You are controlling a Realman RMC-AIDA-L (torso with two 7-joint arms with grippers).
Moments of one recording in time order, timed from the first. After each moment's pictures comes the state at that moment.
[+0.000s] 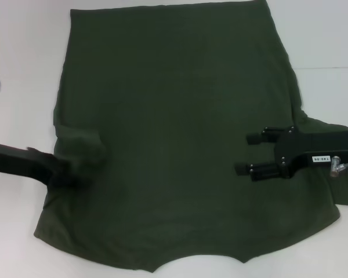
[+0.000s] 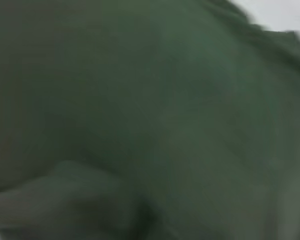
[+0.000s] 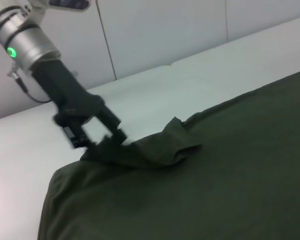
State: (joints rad) left arm -0.67 -2.02 0.70 0.82 2.49 1.49 -1.92; right arm 0.64 1.97 -0.84 -0.54 -1.99 -1.43 1.41
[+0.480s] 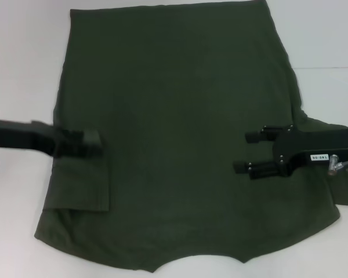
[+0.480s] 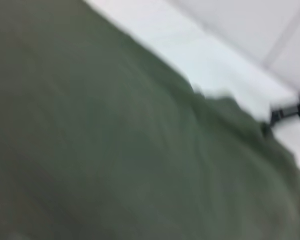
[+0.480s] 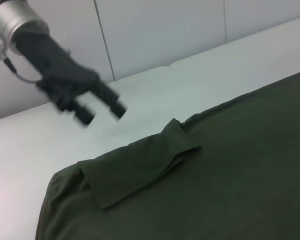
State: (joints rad) left arm -0.69 -2.02 0.54 0.88 2.39 1.64 -1.91; right arm 0.64 1.97 -0.84 -0.54 -1.99 -1.42 1.41
